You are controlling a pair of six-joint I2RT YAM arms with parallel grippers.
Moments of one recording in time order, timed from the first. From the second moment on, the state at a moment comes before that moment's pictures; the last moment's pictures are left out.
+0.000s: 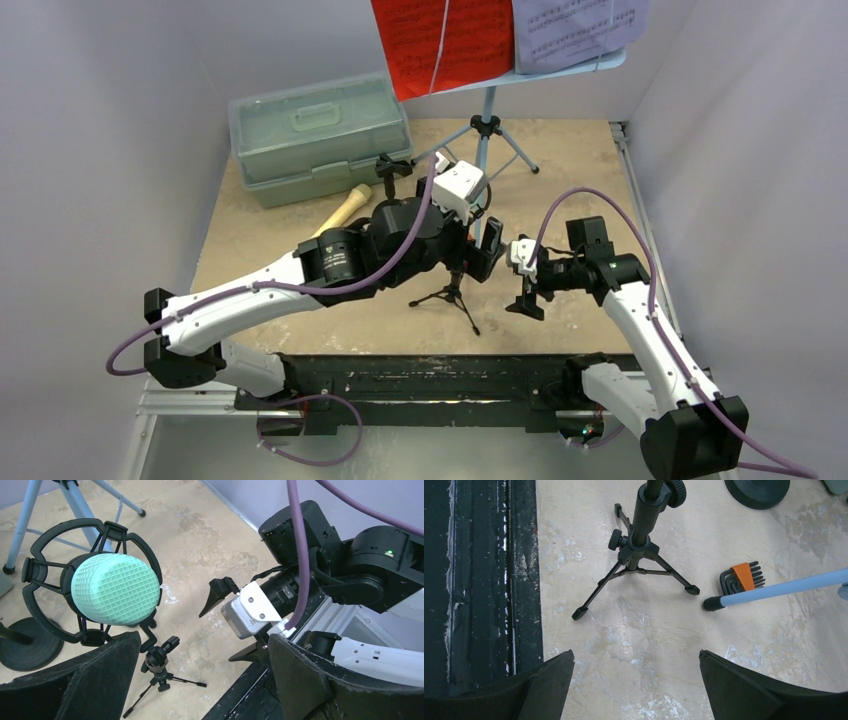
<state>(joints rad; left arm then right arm) -1.26 1.39 1.61 -0.54 -0.43 -0.35 0.19 0.94 0.78 -0.87 -0.82 -1.07</state>
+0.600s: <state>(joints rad) -1.27 1.22 1.49 -0.42 -0.45 0.05 0.19 0.95 0.78 -0.88 -0.83 -1.08</state>
